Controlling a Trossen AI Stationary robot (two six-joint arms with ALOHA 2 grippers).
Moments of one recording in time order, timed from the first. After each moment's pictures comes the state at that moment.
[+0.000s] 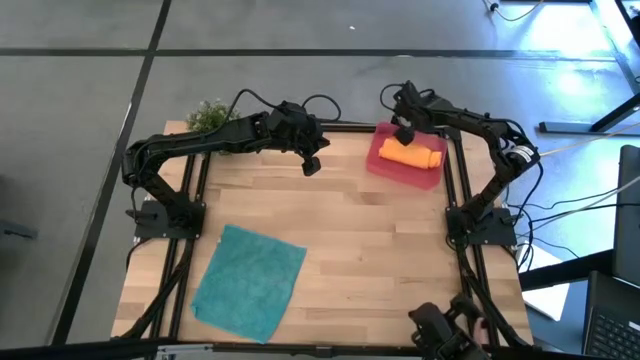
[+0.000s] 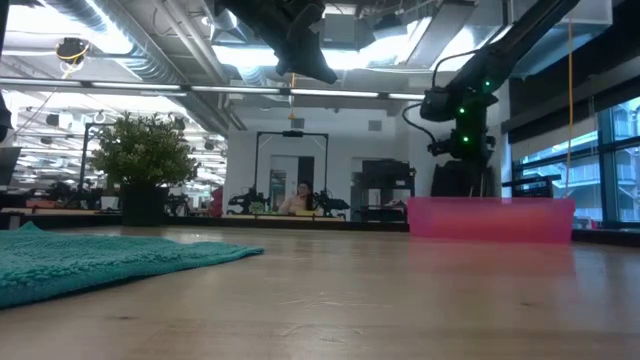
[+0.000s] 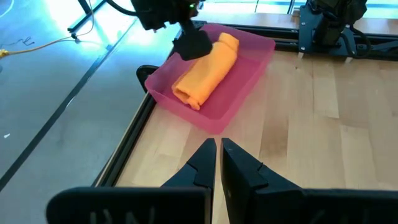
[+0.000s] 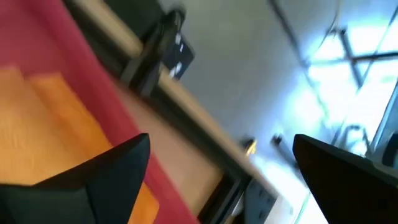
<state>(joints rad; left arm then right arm) 0.35 1.57 1.39 -0.38 -0.02 0.11 -0.95 1.67 1.12 -0.60 0.51 -0.30</state>
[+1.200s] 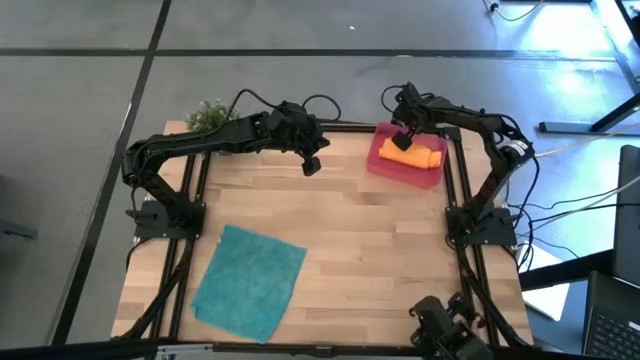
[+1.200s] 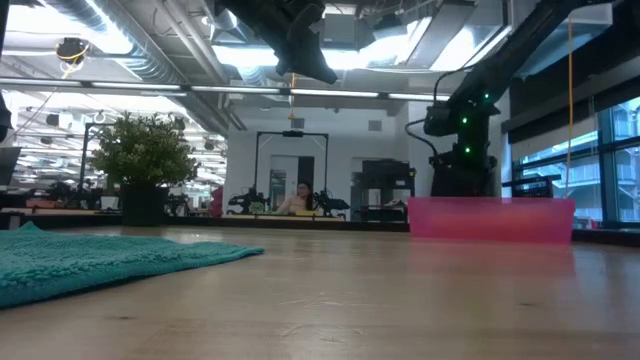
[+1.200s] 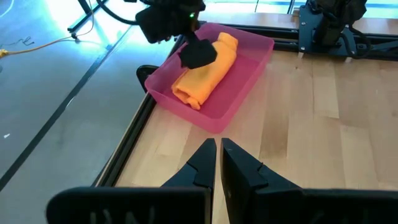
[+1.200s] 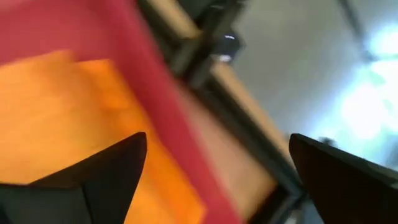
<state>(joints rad) 0.35 1.57 1.39 -0.38 -0.02 0.11 -1.00 1.74 1.12 -0.62 0.30 -0.29</state>
